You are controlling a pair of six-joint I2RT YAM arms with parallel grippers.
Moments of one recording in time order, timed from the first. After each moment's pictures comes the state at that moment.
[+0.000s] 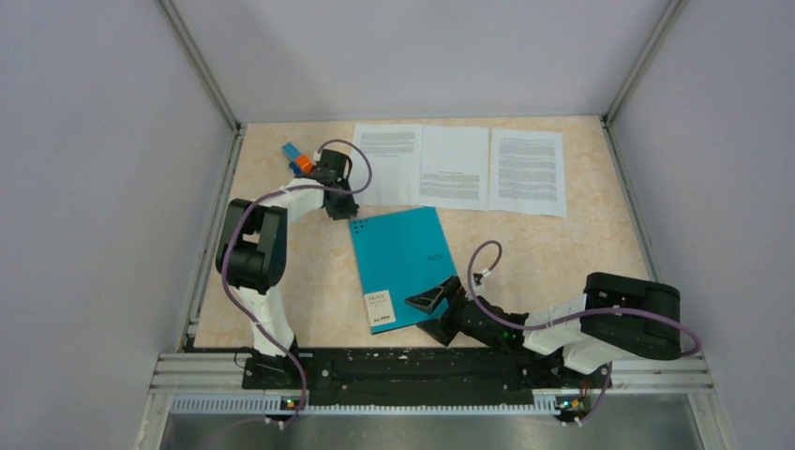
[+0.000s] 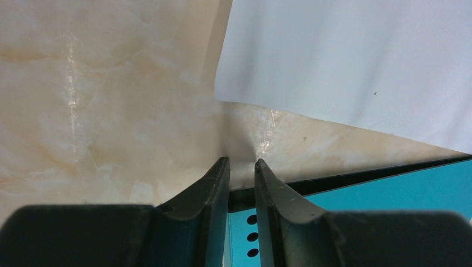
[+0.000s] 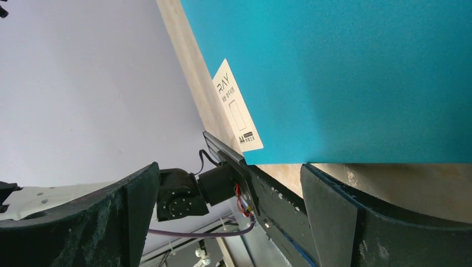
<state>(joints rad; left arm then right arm) -0.25 1.91 1.26 -0.39 -0.02 -0.53 1.25 1.43 0.16 0.85 0.30 1.77</state>
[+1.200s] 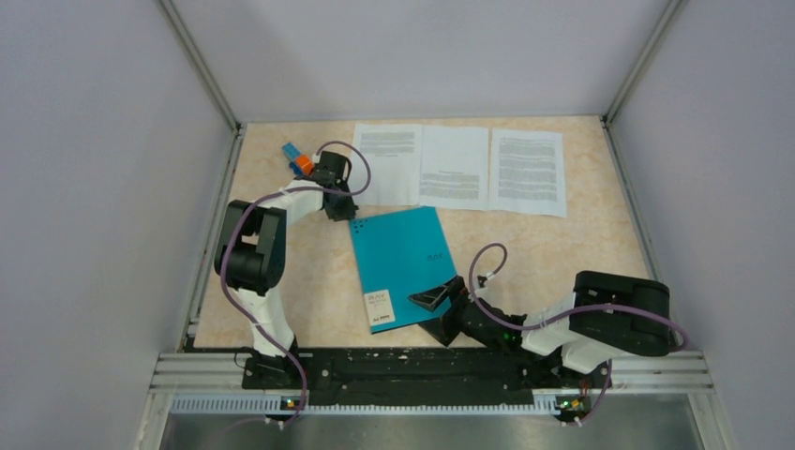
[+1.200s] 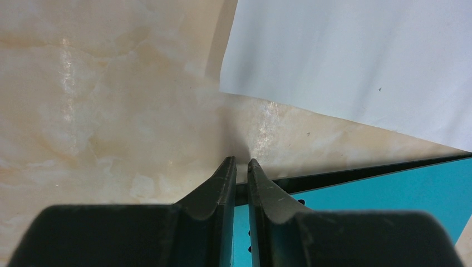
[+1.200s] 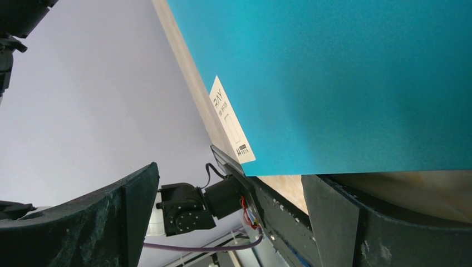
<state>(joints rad) -0.25 1.89 1.23 -0.37 -0.02 -0.55 1.25 1.48 0.14 0.91 0.35 1.84</state>
